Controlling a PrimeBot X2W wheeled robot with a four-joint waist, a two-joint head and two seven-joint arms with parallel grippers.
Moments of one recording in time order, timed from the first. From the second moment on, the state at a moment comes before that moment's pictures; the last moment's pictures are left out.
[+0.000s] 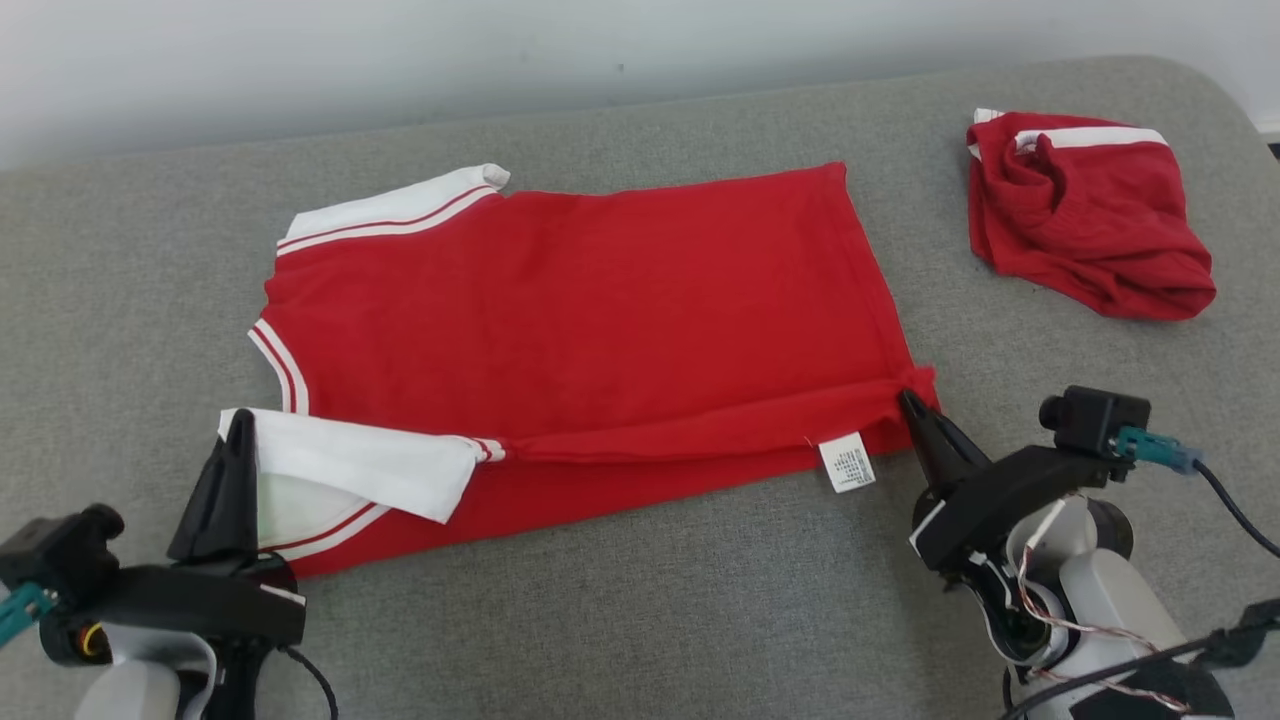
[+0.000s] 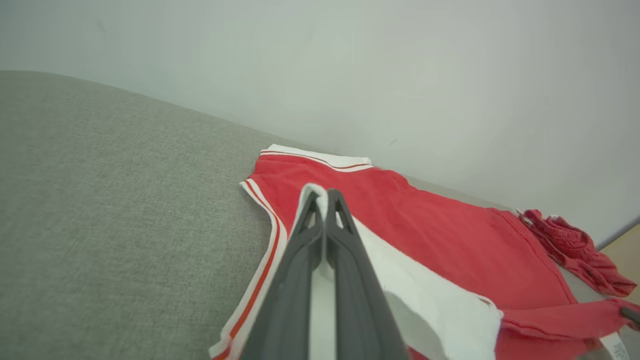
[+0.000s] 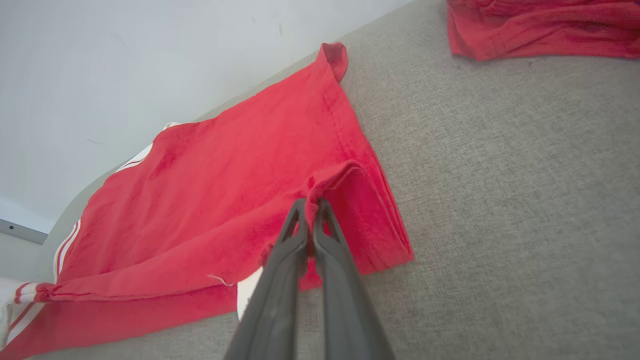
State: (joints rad) left arm -0.35 0.25 -0.10 0.18 -0.63 -0.05 -0.18; right arm -0.43 -0.19 0.30 0.35 0.64 0.13 0.12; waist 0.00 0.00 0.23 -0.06
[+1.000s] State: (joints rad) left arm -0.42 0.24 -0.10 0.38 -0.57 -0.09 -0.26; right arm -0.56 -0.26 0.48 0.56 0.72 0.13 -0.14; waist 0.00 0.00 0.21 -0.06
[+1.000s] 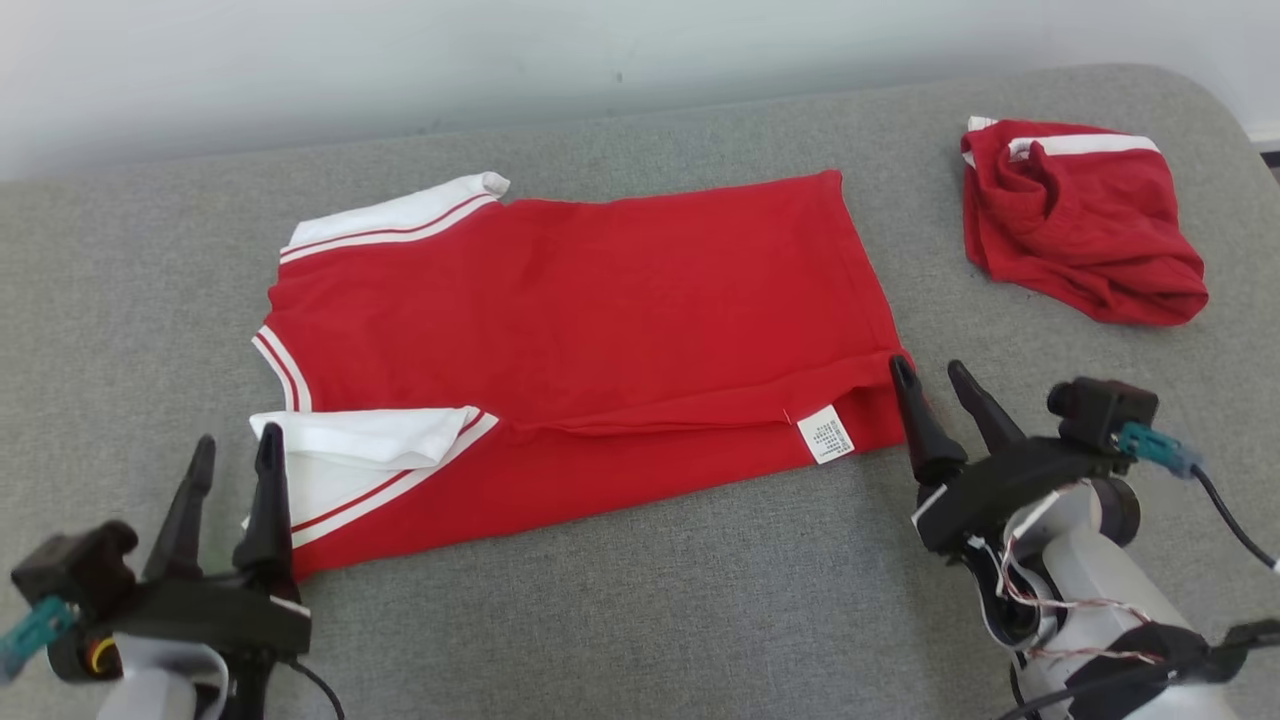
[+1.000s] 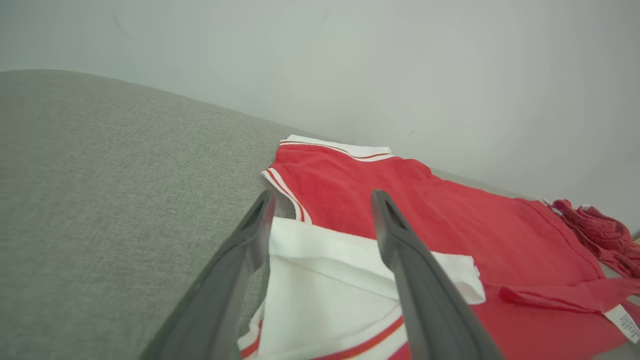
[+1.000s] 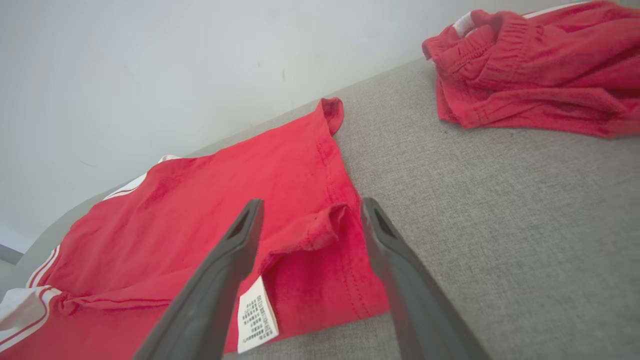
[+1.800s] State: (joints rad) left arm -0.21 0.15 -0.01 0.26 -0.42 -0.08 -0.26; right arm -0.49 -0.28 0.45 0.56 0.59 0.13 -0.16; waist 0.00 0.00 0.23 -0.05
